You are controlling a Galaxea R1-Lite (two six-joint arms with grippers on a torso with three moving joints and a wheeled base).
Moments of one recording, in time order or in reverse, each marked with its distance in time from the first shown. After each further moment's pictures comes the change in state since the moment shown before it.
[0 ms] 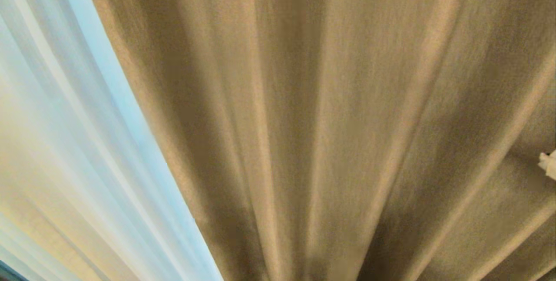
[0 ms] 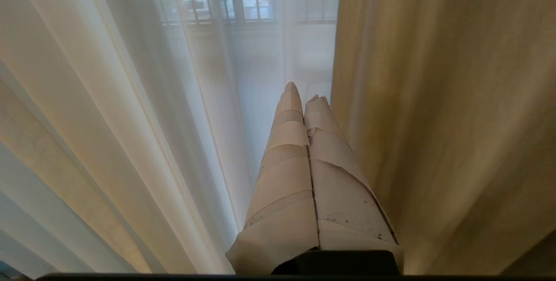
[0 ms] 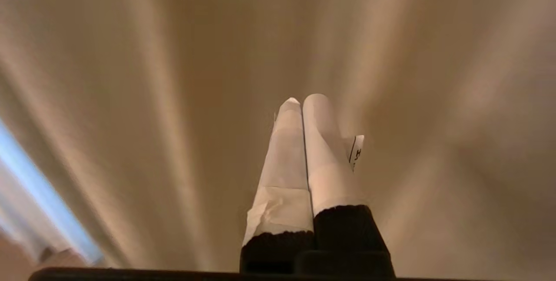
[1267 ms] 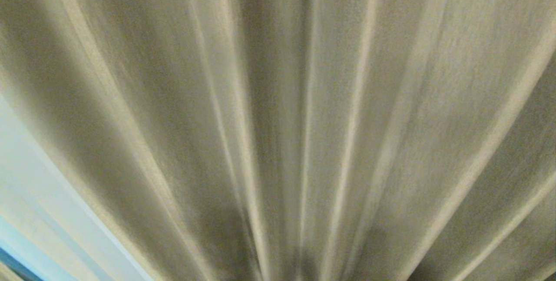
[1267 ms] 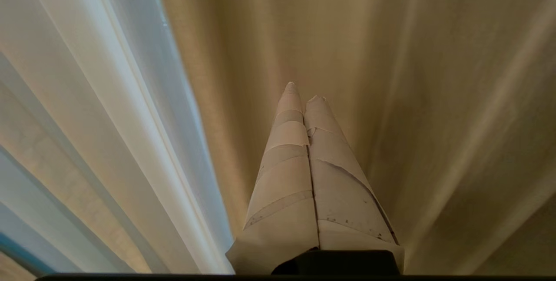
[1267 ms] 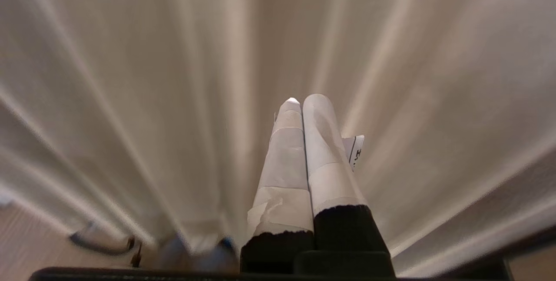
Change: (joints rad) left arm 0.000 0.000 0.000 0.000 0.000 0.000; right arm -0.226 -0.677 0.345 0.513 -0.001 -0.026
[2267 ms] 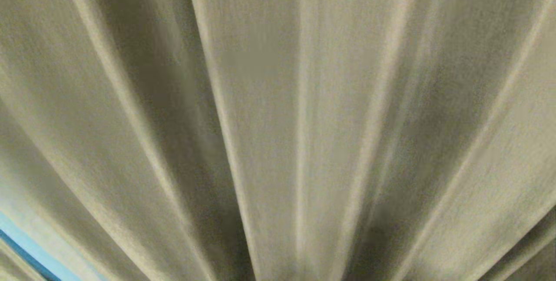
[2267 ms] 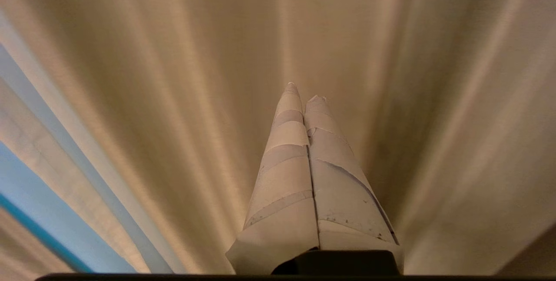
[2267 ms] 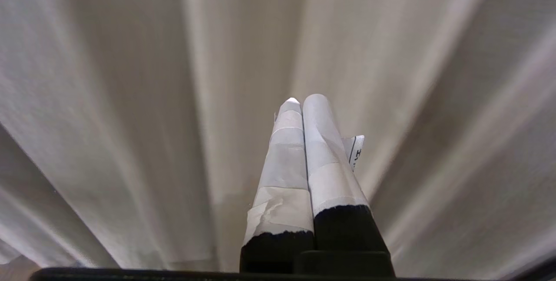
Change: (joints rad) left arm 0.000 0.000 0.000 0.000 0.000 0.000; right arm 0.002 -0.122 0.001 0.011 0.004 0.007
